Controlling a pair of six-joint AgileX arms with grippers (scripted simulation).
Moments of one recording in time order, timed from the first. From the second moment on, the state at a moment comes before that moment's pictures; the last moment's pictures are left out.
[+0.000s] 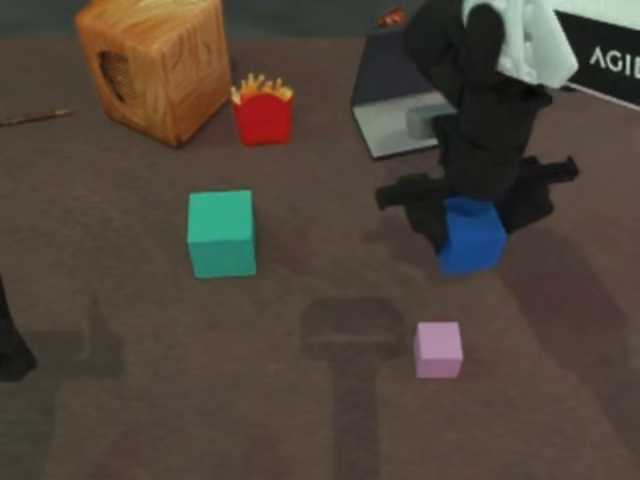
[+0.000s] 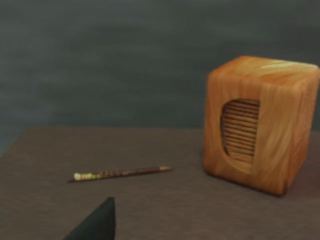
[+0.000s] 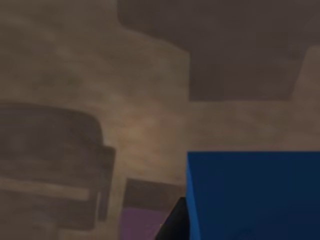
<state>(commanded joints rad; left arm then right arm) 0.02 0.00 0.00 0.00 0.00 0.00 0.50 2.14 1.76 -1.19 0.01 0.34</state>
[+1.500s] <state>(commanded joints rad) 0.02 0.00 0.00 0.00 0.00 0.00 0.81 2.13 1.52 -0.94 0.02 0.82</state>
